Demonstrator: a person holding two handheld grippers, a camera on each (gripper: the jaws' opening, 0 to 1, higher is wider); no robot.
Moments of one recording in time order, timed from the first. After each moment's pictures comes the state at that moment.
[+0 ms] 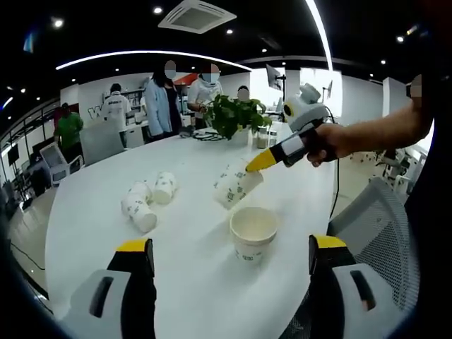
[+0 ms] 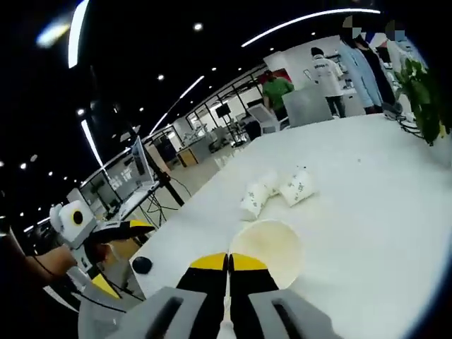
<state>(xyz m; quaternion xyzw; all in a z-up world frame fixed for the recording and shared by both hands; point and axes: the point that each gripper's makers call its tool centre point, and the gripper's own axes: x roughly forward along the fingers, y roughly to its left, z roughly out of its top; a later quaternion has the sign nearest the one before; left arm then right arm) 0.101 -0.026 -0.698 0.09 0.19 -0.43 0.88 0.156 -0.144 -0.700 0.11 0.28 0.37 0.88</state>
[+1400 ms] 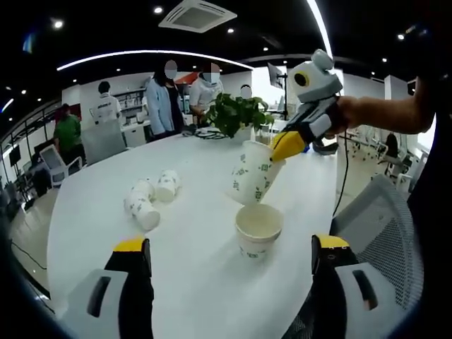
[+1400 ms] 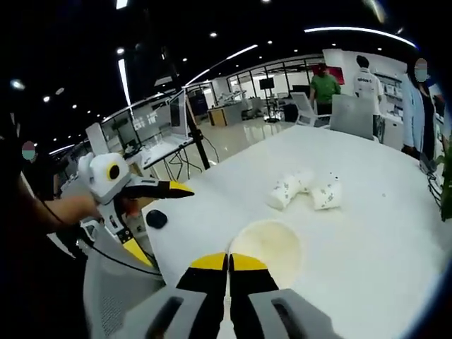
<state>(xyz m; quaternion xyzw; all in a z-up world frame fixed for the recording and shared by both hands) 0.103 -0.022 -0.704 0.09 0.20 -0.43 0.88 0.114 -0.124 -0.675 -0.03 0.31 0.46 0.83</state>
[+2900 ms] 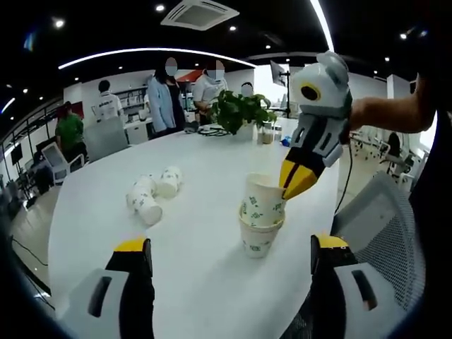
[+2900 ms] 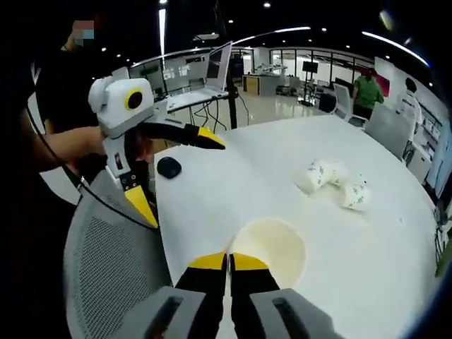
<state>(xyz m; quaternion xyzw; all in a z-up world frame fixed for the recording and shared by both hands) 0.101 -0.017 -0.708 0.10 0.20 -0.42 0.88 0.086 -0.096 -0.728 -0.18 0.34 0.52 0.76</state>
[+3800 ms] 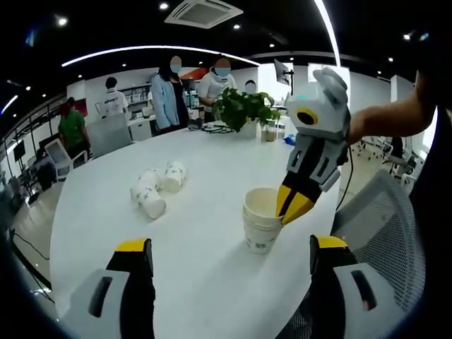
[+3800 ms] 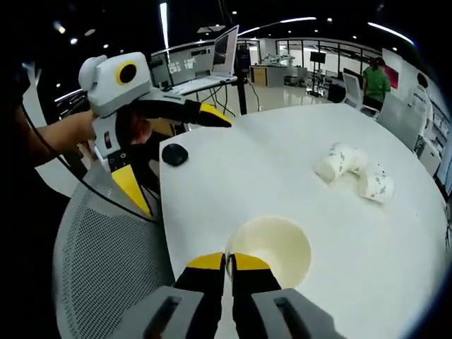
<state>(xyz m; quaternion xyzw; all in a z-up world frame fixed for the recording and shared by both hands) 0.098 -0.007 -0.712 0.09 0.21 -0.41 0.88 0.080 -0.080 -0.765 -0.18 0.37 0.53 0.74</state>
